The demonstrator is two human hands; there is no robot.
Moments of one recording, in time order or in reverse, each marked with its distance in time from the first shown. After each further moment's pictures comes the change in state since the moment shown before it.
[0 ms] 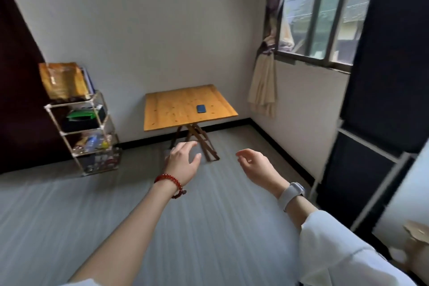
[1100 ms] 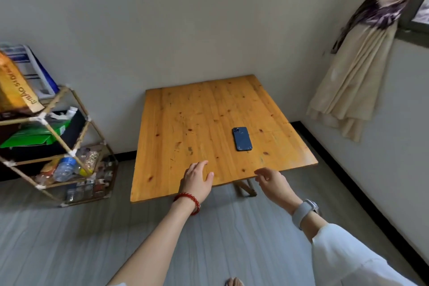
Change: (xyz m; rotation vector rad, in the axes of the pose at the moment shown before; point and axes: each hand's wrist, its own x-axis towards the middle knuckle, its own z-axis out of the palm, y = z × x) left_hand 0.701 -0.365 0.197 -0.103 -0.215 -0.333; right_hand 0.780 0.088 0.266 -0.030 -0.196 0.235
